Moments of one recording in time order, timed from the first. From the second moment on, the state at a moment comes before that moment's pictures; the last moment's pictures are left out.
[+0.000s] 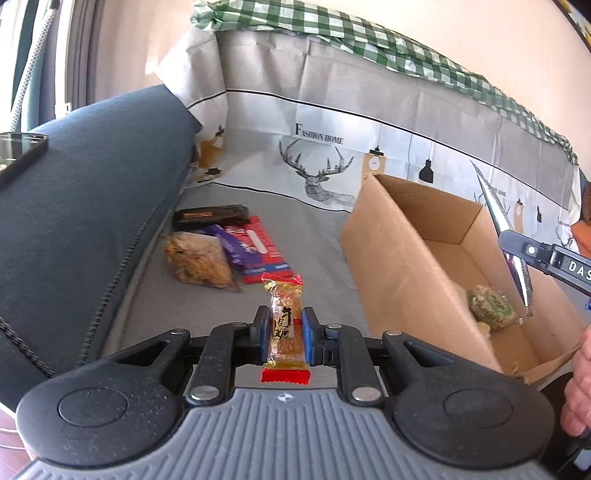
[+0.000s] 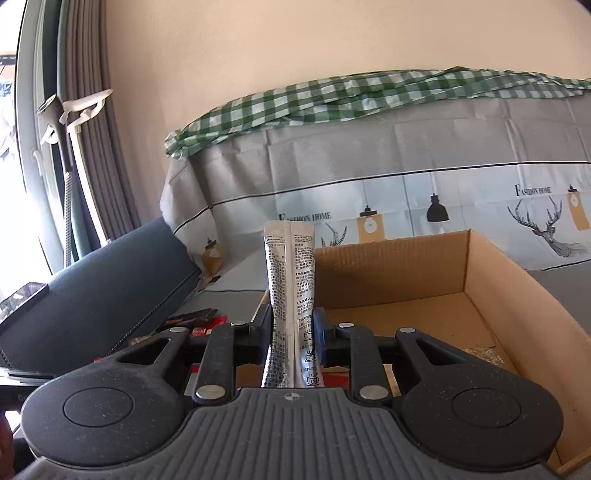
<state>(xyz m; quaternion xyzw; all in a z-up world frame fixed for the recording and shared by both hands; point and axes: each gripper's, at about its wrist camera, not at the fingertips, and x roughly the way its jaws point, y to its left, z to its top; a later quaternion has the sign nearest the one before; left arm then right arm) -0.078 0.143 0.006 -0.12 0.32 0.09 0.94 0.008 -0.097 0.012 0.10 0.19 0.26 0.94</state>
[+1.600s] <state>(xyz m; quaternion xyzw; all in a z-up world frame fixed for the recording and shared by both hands) -0.015 0.247 0.109 0.08 0.12 0.30 0.94 0.002 -0.084 0.014 0.06 0.14 0.13 0.98</state>
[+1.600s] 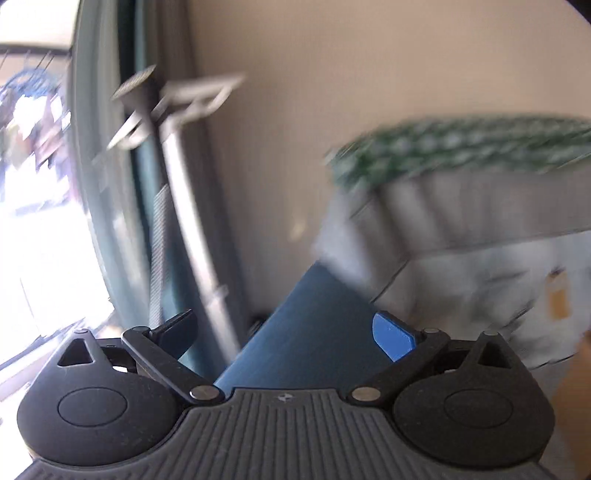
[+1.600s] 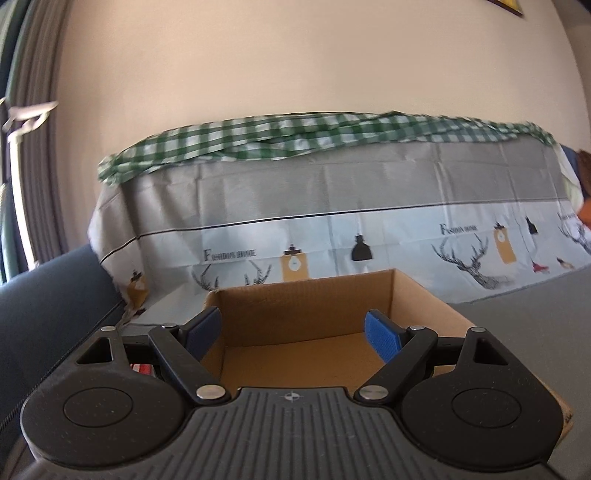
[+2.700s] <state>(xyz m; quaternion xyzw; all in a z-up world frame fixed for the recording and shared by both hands) 0.031 0.263 -0.080 -0.23 0.29 0.23 0.90 -0.004 -0.015 0.006 -0.03 0.15 0.25 0.95</state>
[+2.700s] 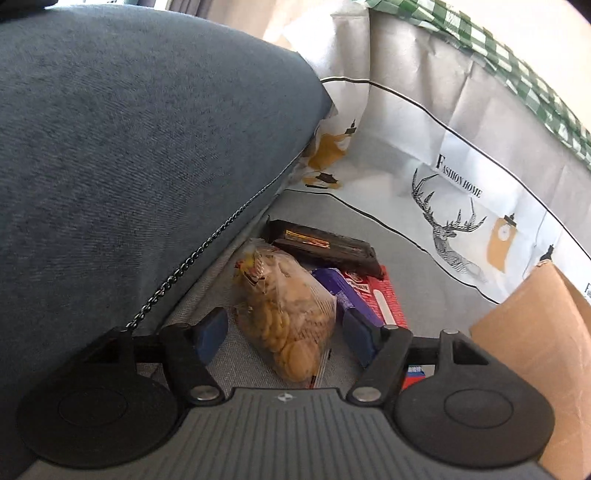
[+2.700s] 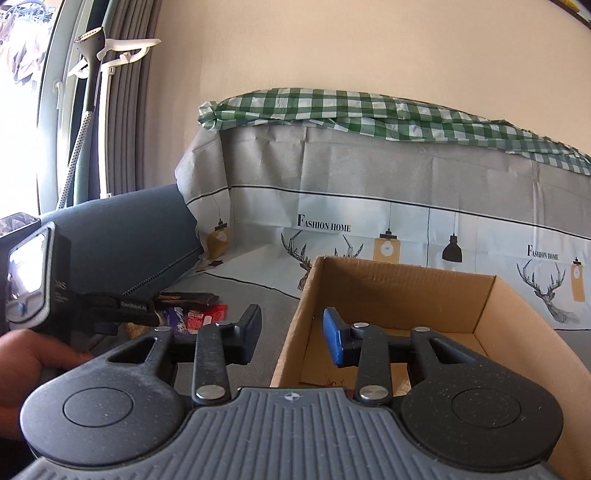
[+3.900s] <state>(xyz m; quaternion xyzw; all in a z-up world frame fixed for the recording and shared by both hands) -0.084 0.251 -0.064 -0.40 0.29 0.27 0.83 0.153 0.232 -0.036 -0.10 0.44 0.39 0.80</state>
